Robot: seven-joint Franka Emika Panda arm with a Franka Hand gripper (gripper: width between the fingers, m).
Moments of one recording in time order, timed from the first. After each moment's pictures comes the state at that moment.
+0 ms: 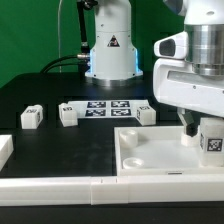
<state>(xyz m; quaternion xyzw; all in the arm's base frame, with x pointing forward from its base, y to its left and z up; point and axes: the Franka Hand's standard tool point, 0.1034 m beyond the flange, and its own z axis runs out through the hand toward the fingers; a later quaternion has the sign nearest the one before) 0.611 0.125 0.058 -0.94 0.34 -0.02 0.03</state>
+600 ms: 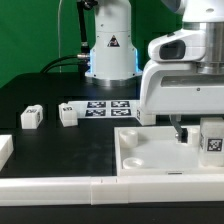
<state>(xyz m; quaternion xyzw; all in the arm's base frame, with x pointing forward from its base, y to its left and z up) 0.616 0.118 0.061 -1.00 0.00 -0.03 0.01</state>
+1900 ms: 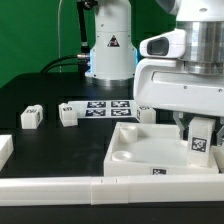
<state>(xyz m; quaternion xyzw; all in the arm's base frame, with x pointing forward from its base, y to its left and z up) 0.613 0.097 0.060 -0.94 0.33 -0.03 0.00</state>
